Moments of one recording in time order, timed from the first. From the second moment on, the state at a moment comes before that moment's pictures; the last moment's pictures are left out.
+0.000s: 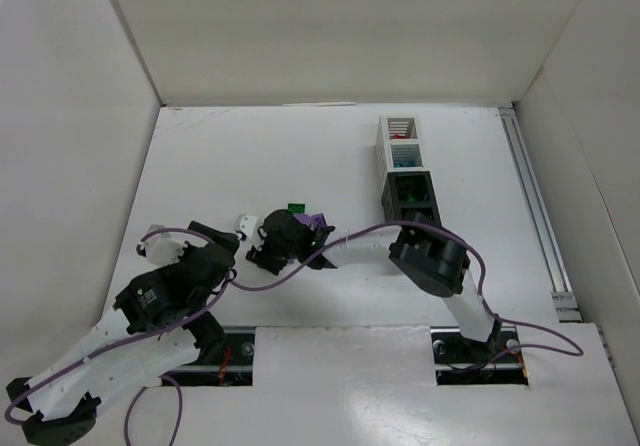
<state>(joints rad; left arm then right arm) -0.87 0.50 0.78 -1.24 -0.77 -1.69 1.12 2.14 1.40 0.10 -0.11 -0.16</state>
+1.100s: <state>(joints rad) -0.88 0.40 0.79 -1.21 -0.78 -1.63 1.14 1.91 1.19 0.18 -0.02 -0.28</state>
